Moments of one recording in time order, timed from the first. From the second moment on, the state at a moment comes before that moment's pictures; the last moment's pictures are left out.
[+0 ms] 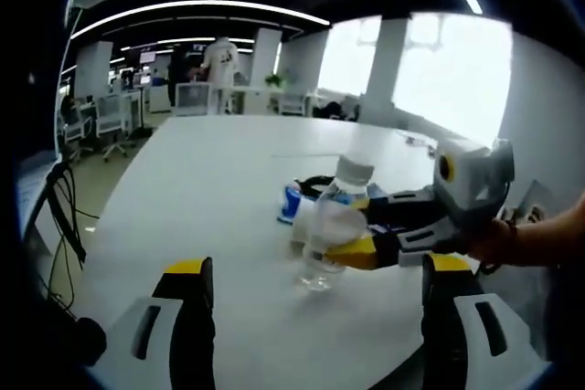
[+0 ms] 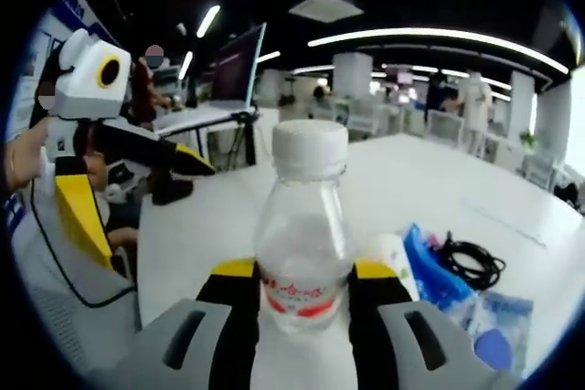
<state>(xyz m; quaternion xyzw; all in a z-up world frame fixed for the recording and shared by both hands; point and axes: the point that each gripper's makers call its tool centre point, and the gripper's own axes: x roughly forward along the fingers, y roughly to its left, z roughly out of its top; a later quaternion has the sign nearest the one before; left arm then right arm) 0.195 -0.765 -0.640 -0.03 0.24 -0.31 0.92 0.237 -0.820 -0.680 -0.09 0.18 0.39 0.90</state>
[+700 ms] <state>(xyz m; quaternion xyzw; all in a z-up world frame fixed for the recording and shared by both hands) 0.198 -0.762 -0.633 -0.04 0.23 -0.30 0.92 0.240 -0.827 -0.668 -0.06 0.16 0.39 0.91</state>
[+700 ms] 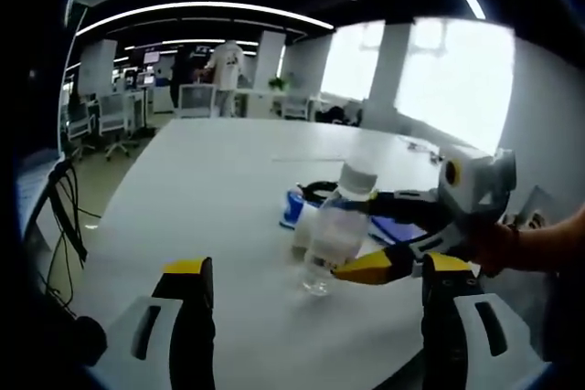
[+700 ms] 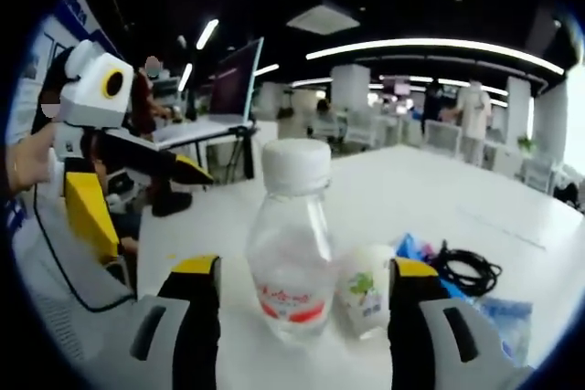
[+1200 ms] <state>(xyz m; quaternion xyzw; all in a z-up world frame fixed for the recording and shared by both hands) 0.199 -0.766 -0.632 -0.06 0.23 -0.30 0.92 0.228 -0.863 -0.659 -0.07 0.17 0.36 0.91</state>
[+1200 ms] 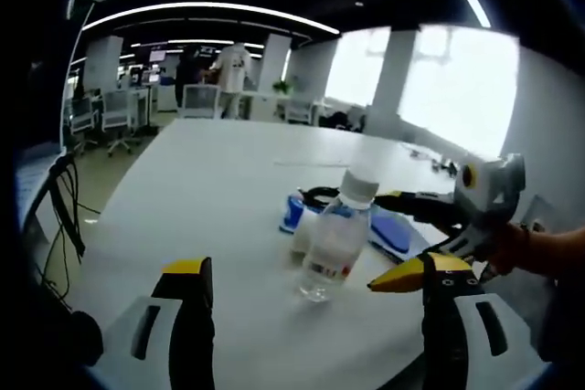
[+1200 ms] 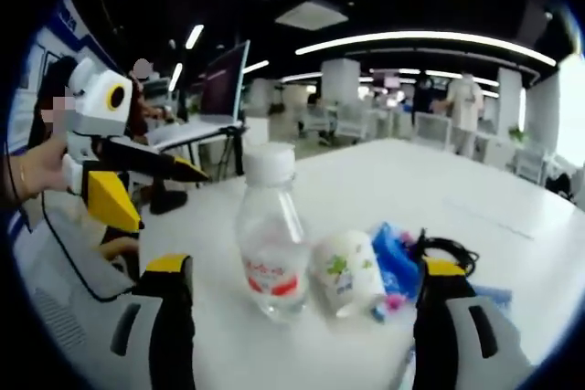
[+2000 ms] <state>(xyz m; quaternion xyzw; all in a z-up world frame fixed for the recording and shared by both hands) 0.206 -0.788 -0.657 -0.04 0.25 -0.31 0.92 0.216 -0.938 -0.637 -0.05 0.18 0.32 0.93</state>
